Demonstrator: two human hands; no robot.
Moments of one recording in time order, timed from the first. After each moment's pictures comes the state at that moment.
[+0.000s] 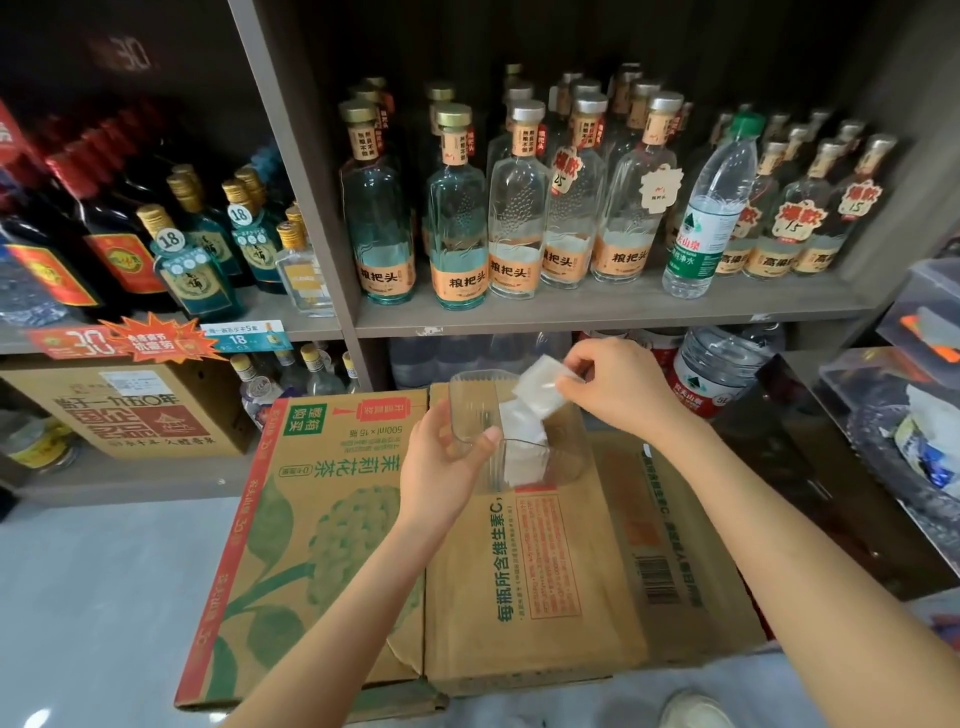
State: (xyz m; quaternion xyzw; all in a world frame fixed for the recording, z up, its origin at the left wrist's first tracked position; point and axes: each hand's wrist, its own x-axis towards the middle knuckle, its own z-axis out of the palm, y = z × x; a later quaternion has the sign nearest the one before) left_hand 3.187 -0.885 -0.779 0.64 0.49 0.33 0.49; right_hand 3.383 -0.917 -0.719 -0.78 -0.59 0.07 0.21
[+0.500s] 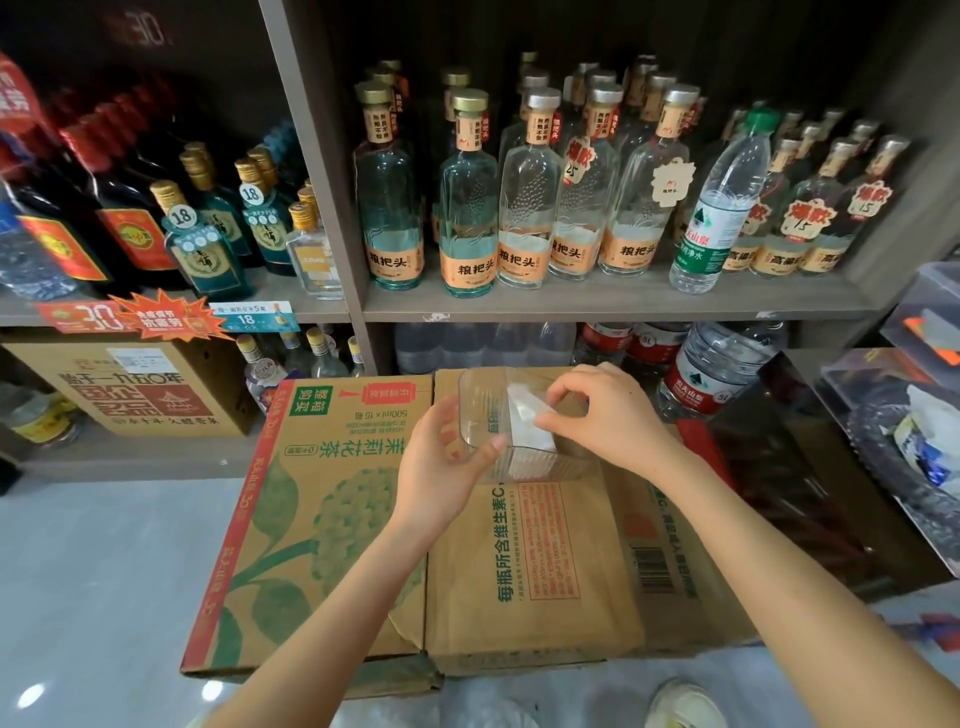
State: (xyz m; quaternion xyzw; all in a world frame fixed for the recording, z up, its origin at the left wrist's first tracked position) left_hand 3.172 -0.898 -0.776 0.66 0.48 0.32 0.48; right_hand 3.361 -0.940 -0.740 -0.74 -0.62 0.10 0.24
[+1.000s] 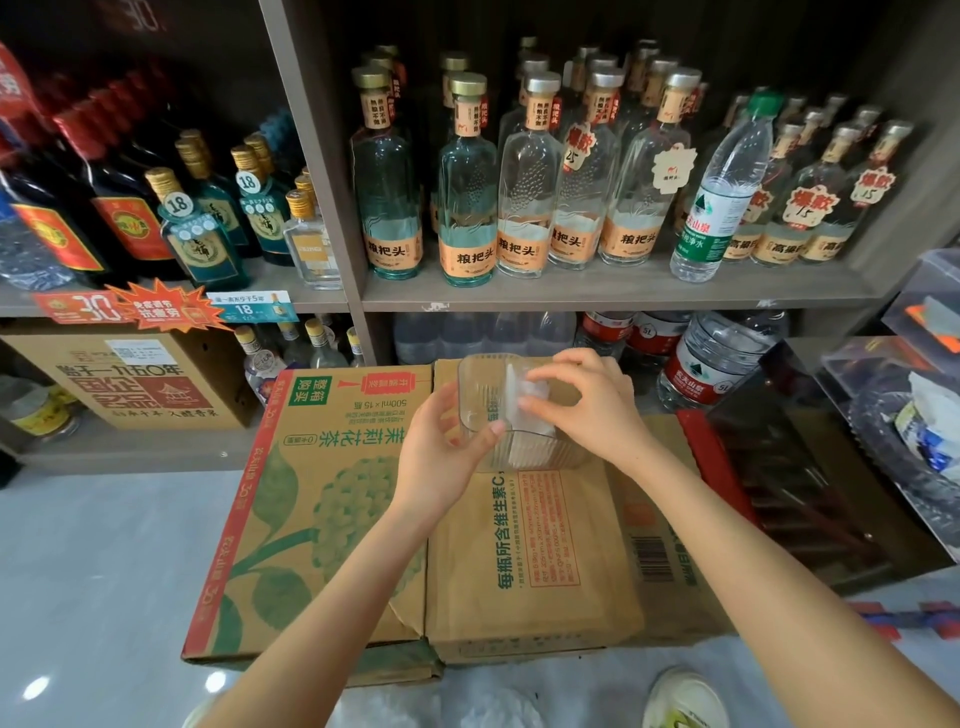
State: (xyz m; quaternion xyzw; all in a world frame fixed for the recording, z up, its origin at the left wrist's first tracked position) left_hand 3.173 -0.897 -0.777 0.66 0.48 0.32 0.48; right_hand 3.354 -0.932 -0.765 -0.76 -0.56 0.12 0.29
